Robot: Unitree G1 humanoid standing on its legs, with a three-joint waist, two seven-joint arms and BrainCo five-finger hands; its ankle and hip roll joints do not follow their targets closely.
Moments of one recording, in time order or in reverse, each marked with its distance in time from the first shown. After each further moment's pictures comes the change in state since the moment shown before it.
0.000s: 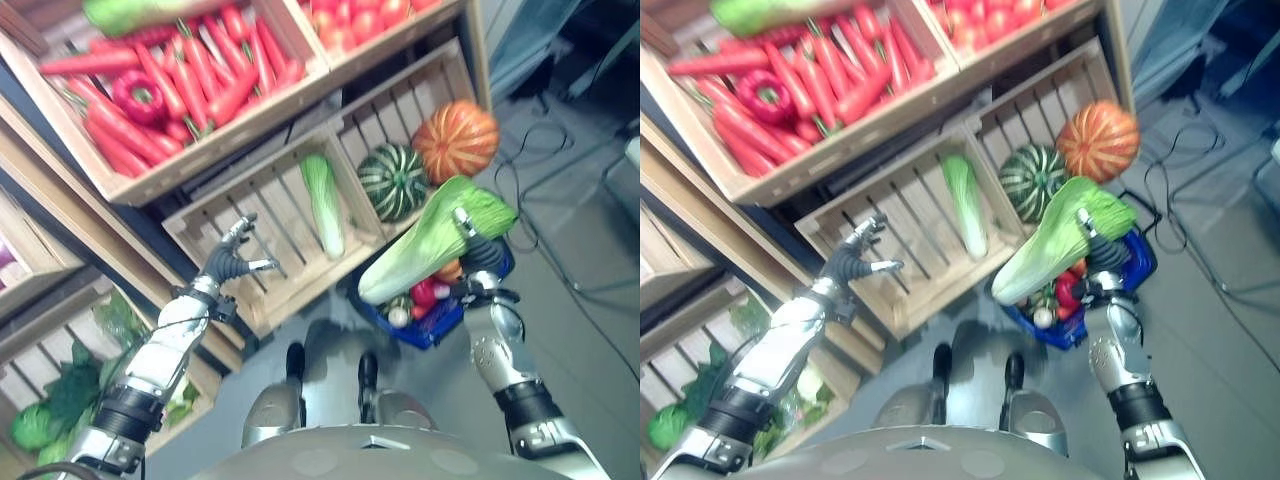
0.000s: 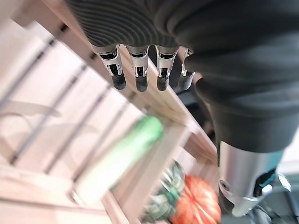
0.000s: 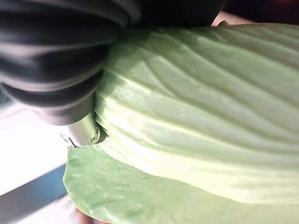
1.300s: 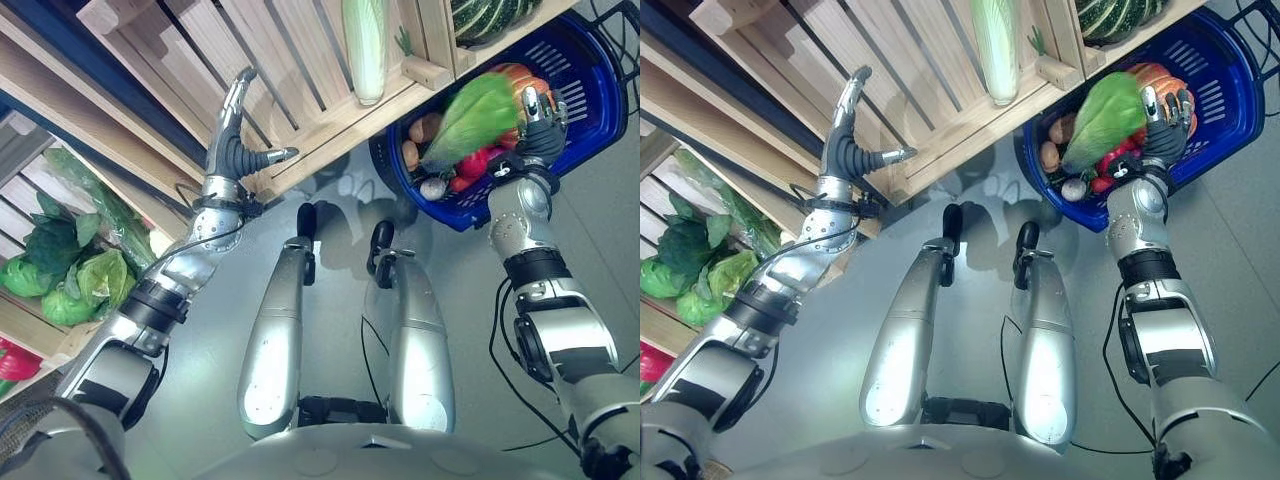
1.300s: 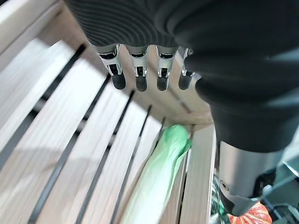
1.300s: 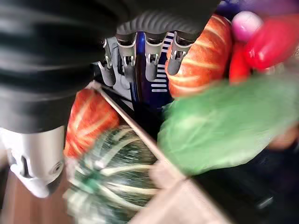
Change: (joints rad) left arm -0.519 0.044 -0.206 0.161 0.329 -0.123 0.468; right arm -0.605 -0.116 0.070 0.481 -0.102 0.131 -0.364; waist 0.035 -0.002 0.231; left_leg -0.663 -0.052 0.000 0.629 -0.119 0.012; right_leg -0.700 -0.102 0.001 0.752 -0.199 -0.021
